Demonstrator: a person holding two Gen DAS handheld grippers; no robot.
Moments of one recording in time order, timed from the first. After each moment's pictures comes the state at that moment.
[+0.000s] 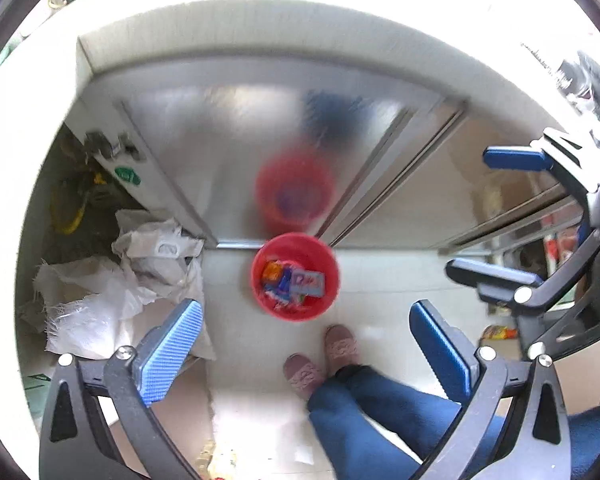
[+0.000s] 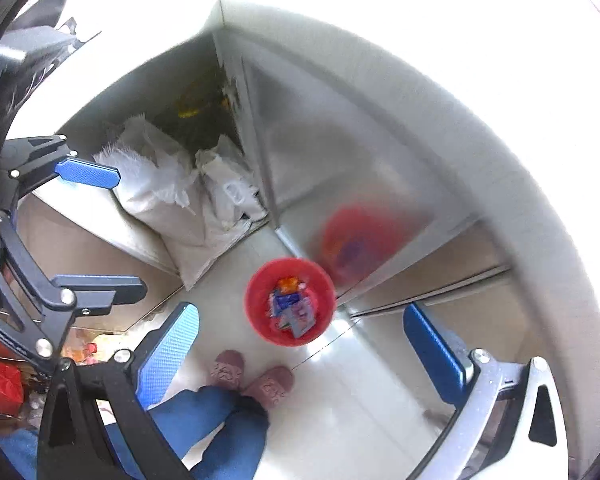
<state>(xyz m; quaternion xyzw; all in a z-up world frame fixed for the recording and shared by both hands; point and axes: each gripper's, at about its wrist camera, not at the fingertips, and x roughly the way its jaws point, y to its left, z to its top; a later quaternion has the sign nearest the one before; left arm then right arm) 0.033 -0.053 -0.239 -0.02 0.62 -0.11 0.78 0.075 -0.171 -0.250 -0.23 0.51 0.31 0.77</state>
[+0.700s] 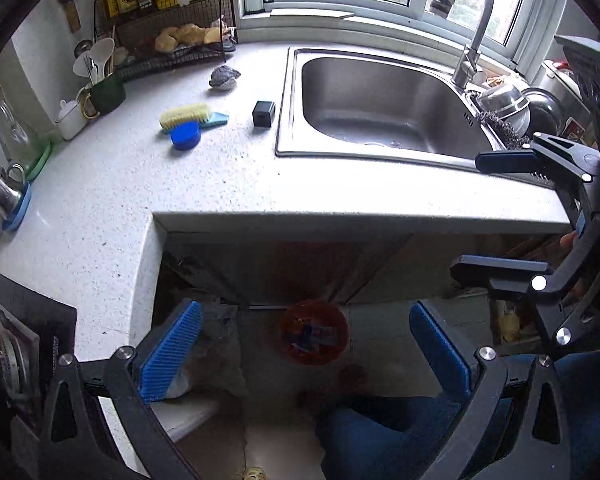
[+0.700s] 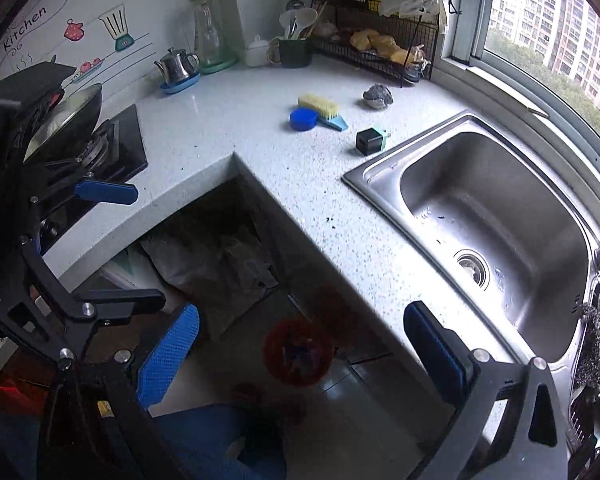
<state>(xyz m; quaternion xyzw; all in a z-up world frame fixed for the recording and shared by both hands) 0.067 -0.059 -0.065 0.02 0.54 -0.09 0.83 0.099 -0.181 -0.094 -0.18 0.45 0.35 0.80</state>
